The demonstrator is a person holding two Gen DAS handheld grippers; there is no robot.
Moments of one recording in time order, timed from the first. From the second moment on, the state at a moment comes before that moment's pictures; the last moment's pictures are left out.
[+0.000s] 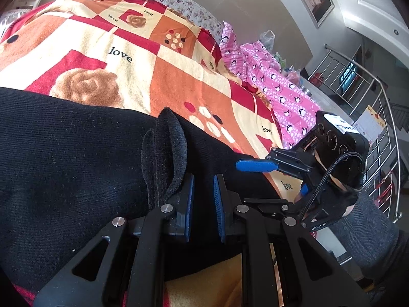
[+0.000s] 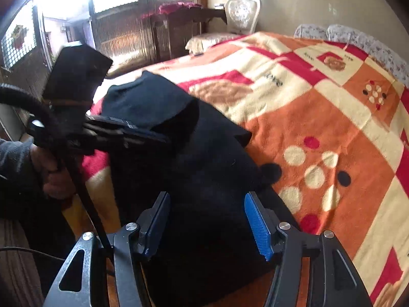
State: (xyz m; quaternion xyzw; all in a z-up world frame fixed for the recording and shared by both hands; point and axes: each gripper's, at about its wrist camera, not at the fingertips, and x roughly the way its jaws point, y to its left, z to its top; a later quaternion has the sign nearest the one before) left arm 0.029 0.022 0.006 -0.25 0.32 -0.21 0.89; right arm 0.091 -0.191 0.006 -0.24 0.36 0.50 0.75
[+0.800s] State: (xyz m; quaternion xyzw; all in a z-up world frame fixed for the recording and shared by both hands) left arm 0.008 0.044 0.002 -0.28 0.32 -0.21 0.88; right arm 0.137 -0.089 0.012 -0.26 0.37 0.35 0.82
